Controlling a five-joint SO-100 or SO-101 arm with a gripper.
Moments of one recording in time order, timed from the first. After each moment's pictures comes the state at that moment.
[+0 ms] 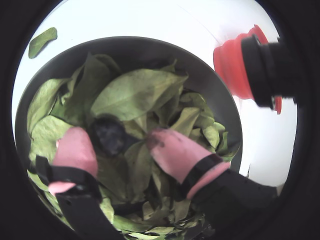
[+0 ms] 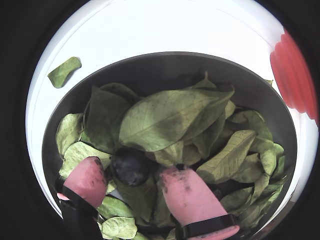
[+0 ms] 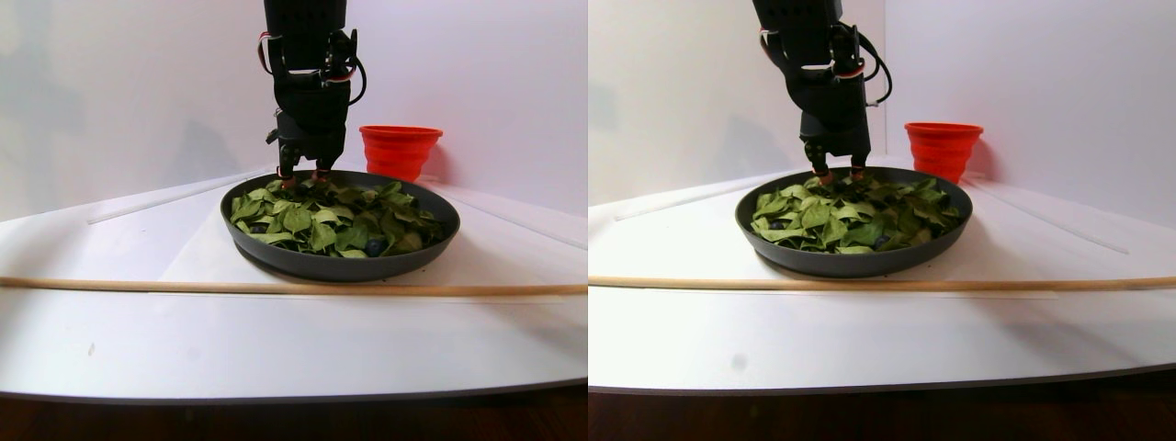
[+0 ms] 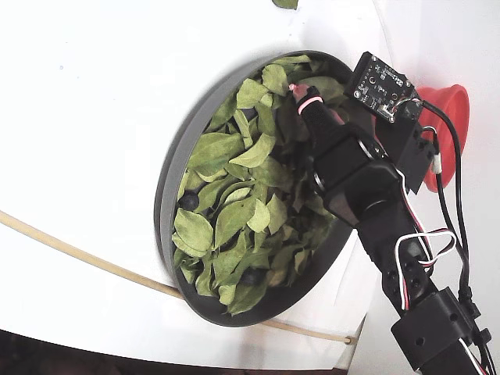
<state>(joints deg) 6.4 67.9 95.3 -16.3 -100.9</state>
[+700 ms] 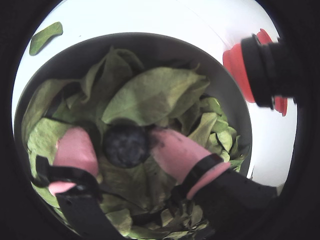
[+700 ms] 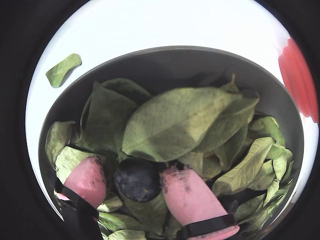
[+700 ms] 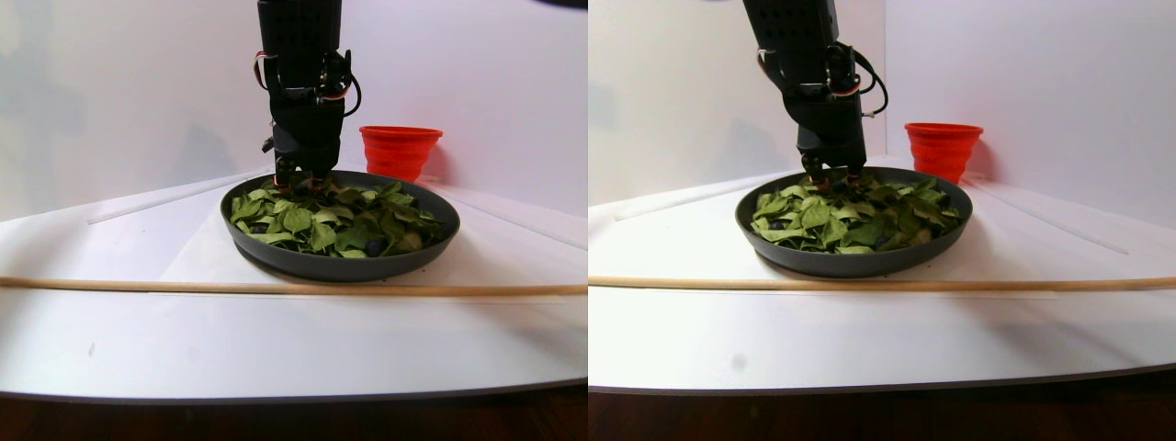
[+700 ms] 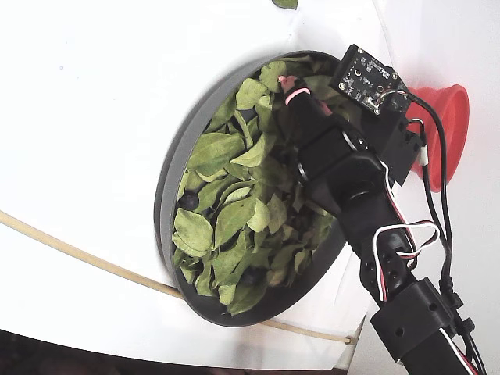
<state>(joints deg) 5.4 62.2 92.2 -20.0 -100.0</state>
